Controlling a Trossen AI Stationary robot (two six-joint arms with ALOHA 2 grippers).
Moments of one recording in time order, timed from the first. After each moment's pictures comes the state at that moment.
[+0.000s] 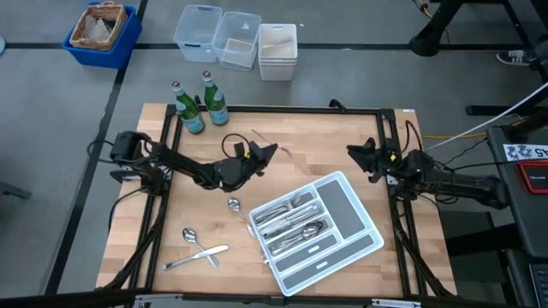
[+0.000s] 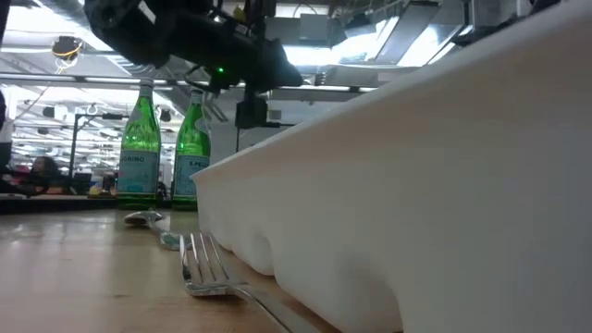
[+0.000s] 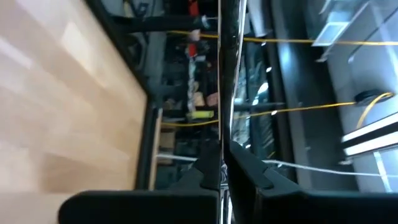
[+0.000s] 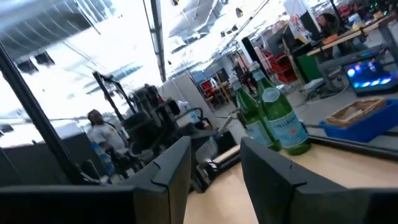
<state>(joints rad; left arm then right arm) -0.09 1.66 0.75 0.92 -0.85 -1.57 -0.20 0.24 0.07 0.46 0.04 0.54</state>
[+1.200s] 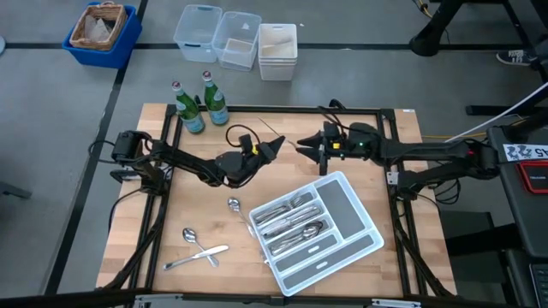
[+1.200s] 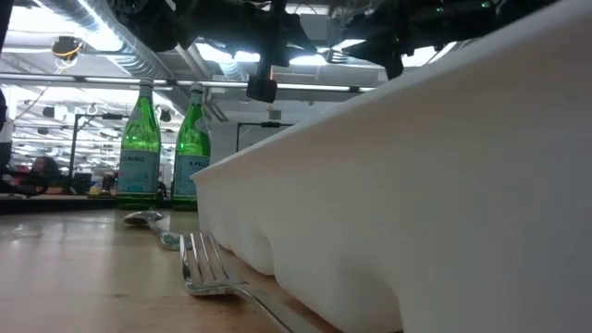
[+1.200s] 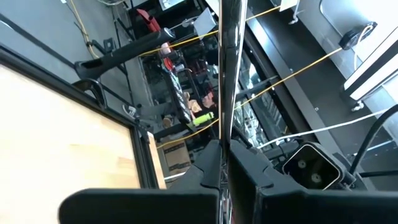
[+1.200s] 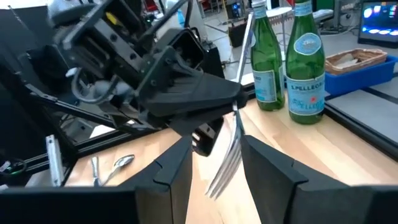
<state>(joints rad) -0.06 1.68 0.87 0.97 -0.81 -1.07 -0.20 1.18 0.73 0.33 -0.12 0.27</state>
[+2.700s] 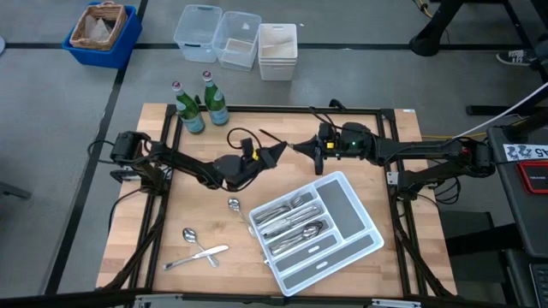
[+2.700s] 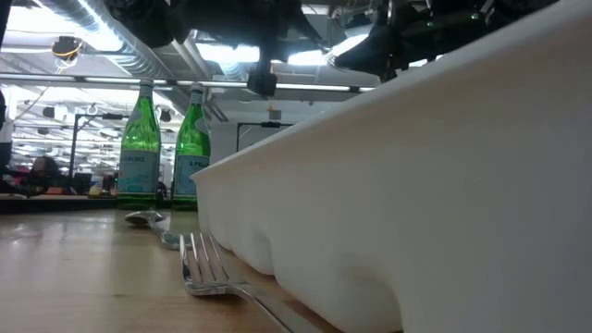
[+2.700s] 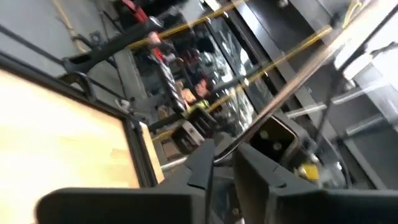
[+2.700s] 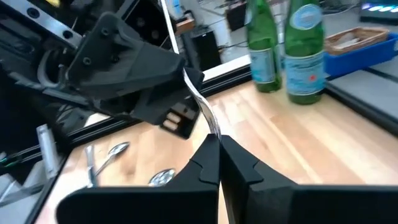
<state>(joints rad) -0.09 1.68 0.87 0.99 -0.78 -1.00 -0.20 1.25 0.74 0.33 -0.13 0.29</state>
